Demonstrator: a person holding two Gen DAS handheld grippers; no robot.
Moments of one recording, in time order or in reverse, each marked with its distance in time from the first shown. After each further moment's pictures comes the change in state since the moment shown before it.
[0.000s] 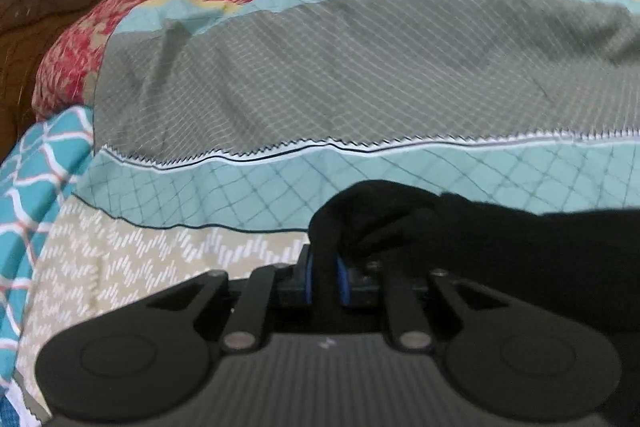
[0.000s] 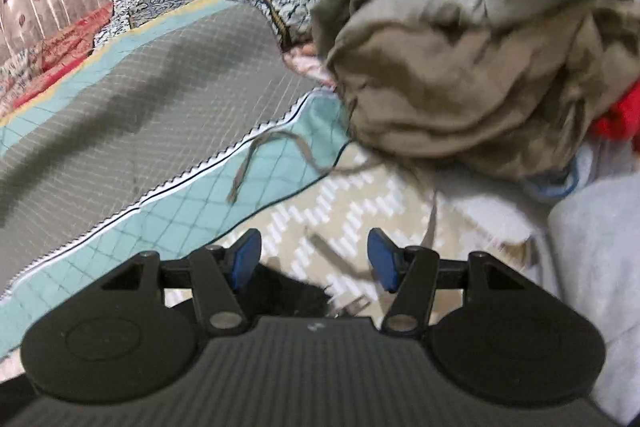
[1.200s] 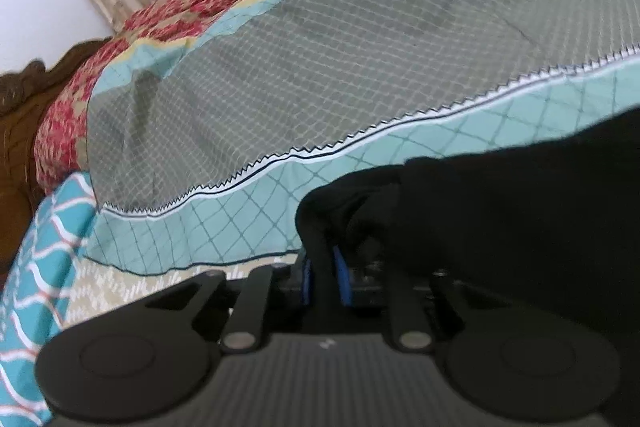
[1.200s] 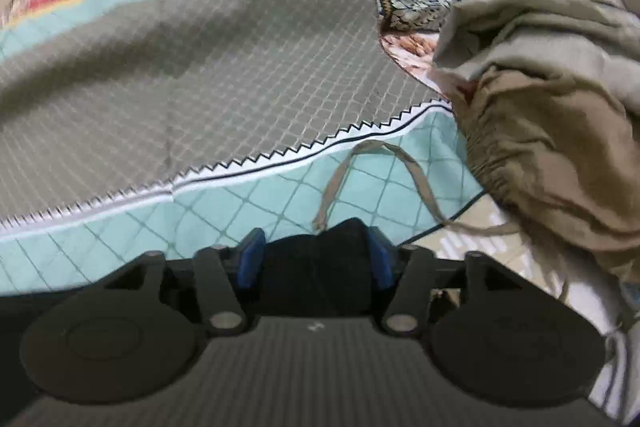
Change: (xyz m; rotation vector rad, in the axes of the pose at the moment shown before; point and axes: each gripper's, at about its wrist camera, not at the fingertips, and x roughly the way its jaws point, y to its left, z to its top) left arm 0.022 -0.050 0.002 0.234 -0.017 0.117; right arm 0.058 0.090 0.004 -0.348 0.077 -0.050
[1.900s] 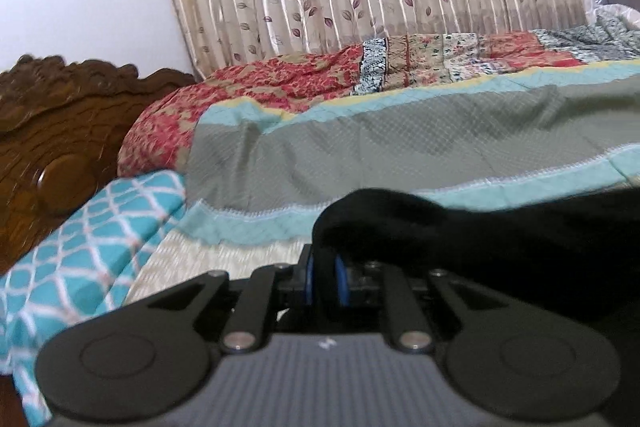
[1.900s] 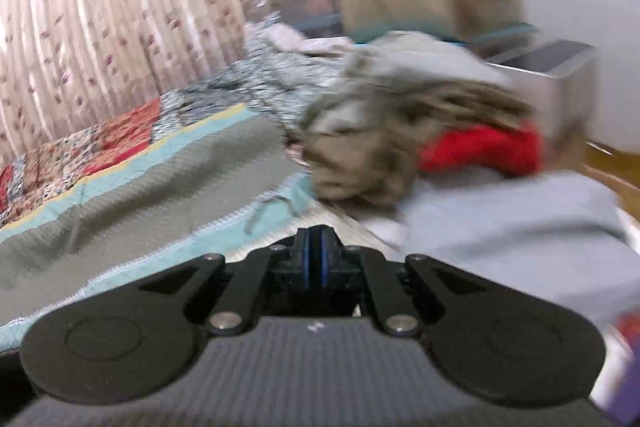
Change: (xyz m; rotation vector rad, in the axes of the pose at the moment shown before) left arm -0.230 0.086 -0.129 -0.265 -0.296 -0.033; right arm -0.216 -0.180 -0.161 0.363 -0.380 0.103
